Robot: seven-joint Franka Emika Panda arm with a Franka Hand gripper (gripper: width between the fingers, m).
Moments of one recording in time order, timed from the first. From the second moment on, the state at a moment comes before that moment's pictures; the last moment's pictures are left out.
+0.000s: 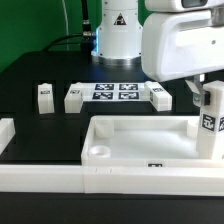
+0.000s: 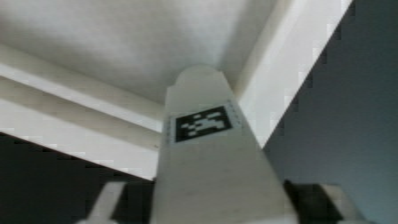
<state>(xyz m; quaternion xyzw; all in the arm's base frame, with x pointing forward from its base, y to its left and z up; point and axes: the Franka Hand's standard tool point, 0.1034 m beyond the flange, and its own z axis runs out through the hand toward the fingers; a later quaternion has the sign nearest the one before) 0.647 0.100 0.109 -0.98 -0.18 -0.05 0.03</state>
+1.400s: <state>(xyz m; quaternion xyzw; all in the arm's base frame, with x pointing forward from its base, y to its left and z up) 0.648 0.096 0.109 -0.90 0.44 -0.02 0.06</state>
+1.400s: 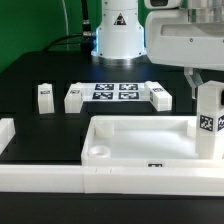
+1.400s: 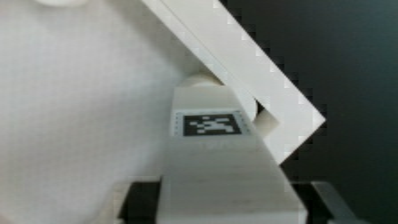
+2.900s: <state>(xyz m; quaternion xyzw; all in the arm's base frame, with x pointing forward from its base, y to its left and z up) 0.645 0.103 0.107 -1.00 -0.05 -0.04 0.04</state>
